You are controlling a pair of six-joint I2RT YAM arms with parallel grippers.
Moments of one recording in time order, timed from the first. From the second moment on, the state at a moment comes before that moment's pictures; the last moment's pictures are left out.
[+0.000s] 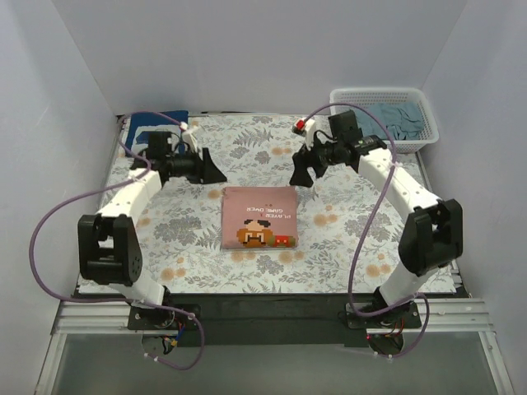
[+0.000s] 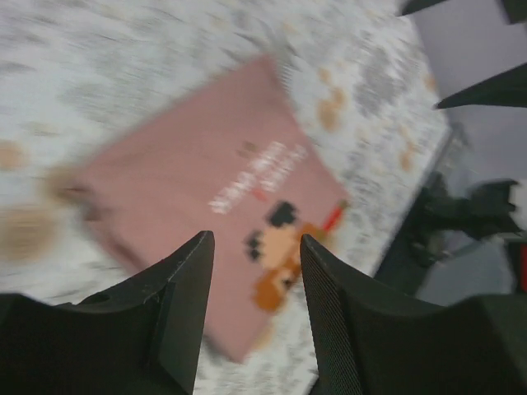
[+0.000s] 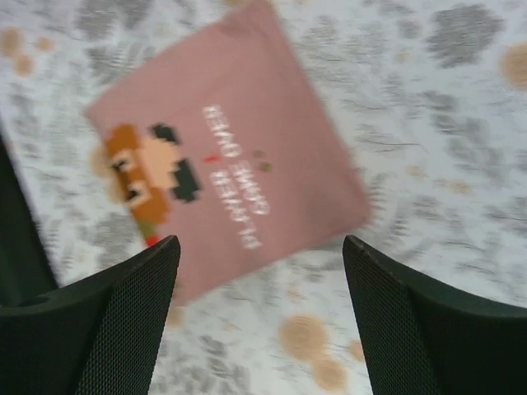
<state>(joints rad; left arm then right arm) -0.04 1.61 1.19 -0.36 0.87 -0.07 0.38 1.70 1.49 -0.64 -0.65 -0.40</state>
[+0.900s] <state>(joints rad) -0.07 1.93 0.83 -0.36 1.20 -0.22 0.43 1.88 0.97 -0.40 -1.09 0.07</state>
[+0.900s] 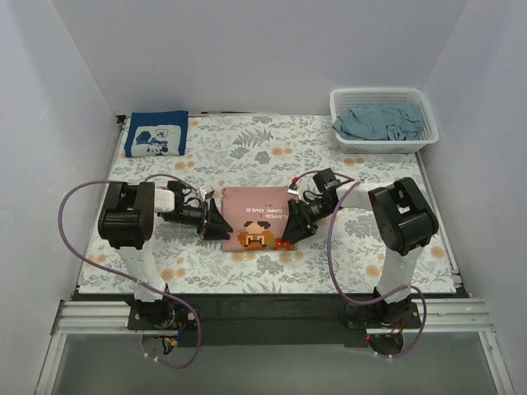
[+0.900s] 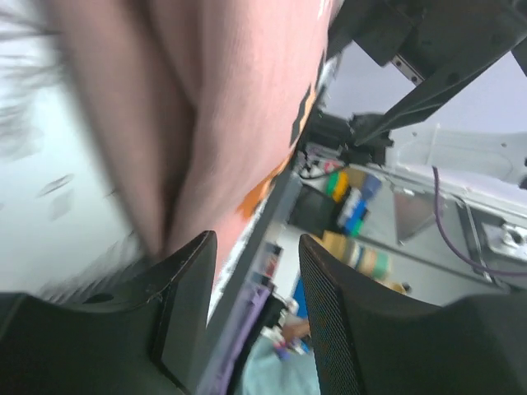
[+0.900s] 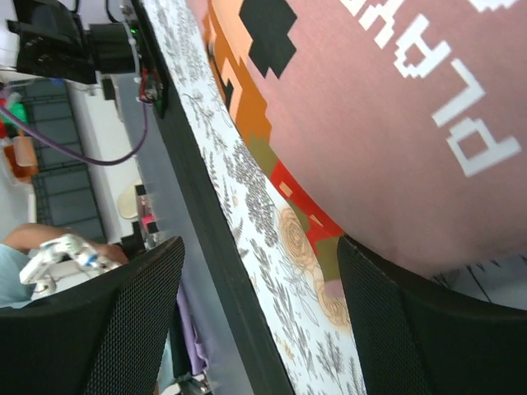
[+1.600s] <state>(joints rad) 0.27 1.46 0.93 -0.55 0.89 -0.12 1.03 1.79 1.34 -0.48 -0.34 -0.34</state>
